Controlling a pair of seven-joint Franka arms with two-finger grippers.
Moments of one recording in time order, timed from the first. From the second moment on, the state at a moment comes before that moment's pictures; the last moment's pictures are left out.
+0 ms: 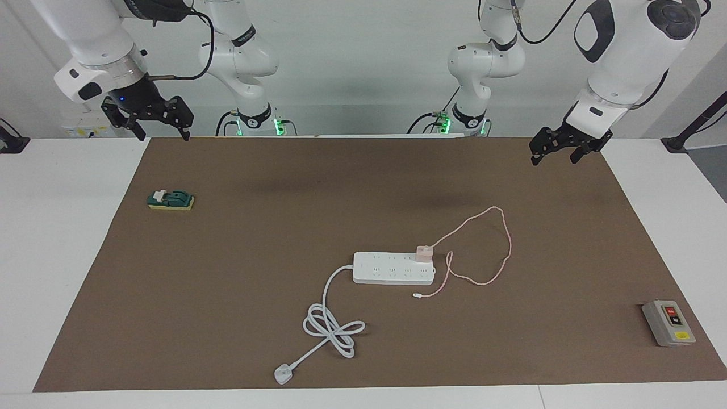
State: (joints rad) left arm -0.06 -0.03 -0.02 -1.68 -0.01 1.57 -0.05; right arm -0.04 -0.09 -0.02 -1.65 -0.02 1.47 -0.06
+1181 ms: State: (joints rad) left arm -0.06 -0.03 -0.02 -1.68 -0.01 1.57 -0.05; right arm -0.04 -0.09 -0.02 -1.68 0.03 1.49 0.08
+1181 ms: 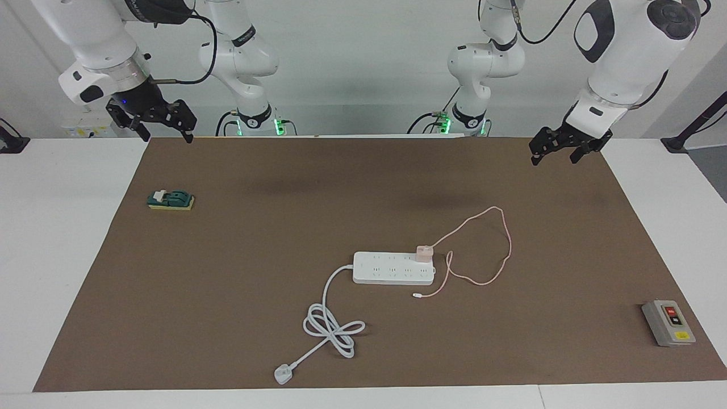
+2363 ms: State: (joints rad) left arm -0.06 -0.03 -0.02 -1.68 -0.01 1.57 -0.05; right arm 0.07 0.15 0.05 -1.78 0.50 1.84 1.04
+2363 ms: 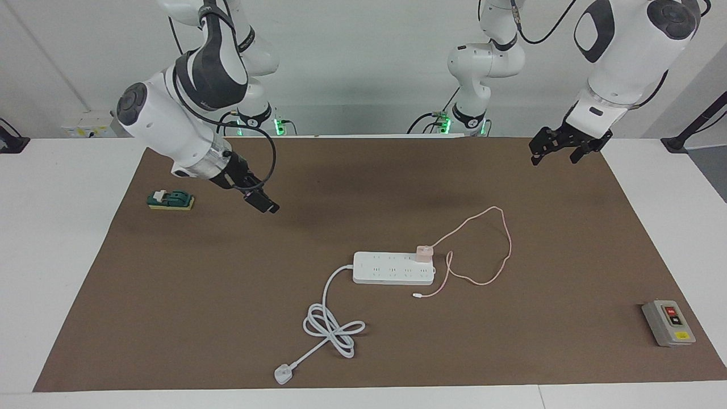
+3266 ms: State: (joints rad) left arm -0.06 -0.03 -0.02 -1.68 -0.01 1.52 -0.24; right arm 0.18 0.46 0.05 -1.62 0.92 2.06 1.42
